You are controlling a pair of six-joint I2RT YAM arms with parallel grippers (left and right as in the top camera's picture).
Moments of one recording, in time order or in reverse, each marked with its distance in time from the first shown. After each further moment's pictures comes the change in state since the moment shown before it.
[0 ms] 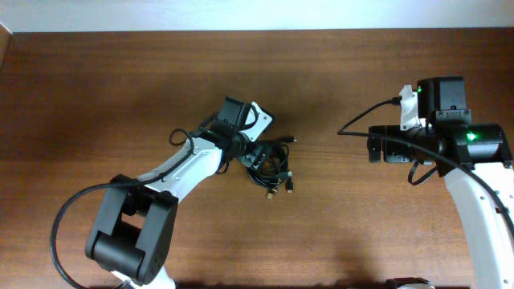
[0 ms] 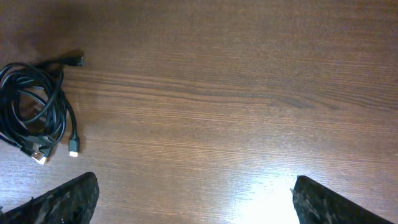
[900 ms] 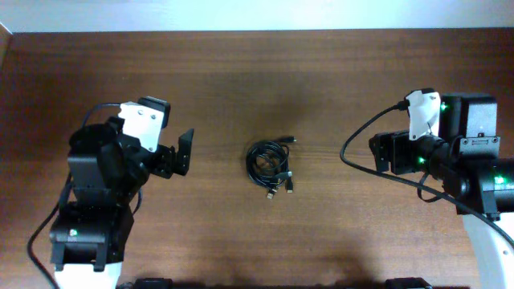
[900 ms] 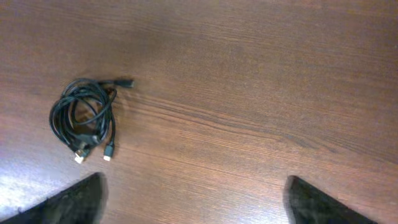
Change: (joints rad) left arm 0.394 -0.886 -0.010 -0.310 0.026 -0.021; right arm 0.000 -0.184 -0.006 0.042 -0.107 -0.105
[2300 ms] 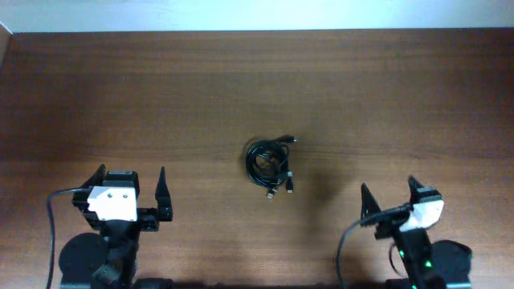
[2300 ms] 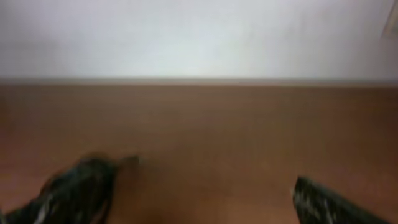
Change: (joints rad) left arm 0.000 -0.563 -0.297 0.018 -0.263 -0.088; right arm -0.001 -1.147 -1.048 0.664 -0.026 0.156
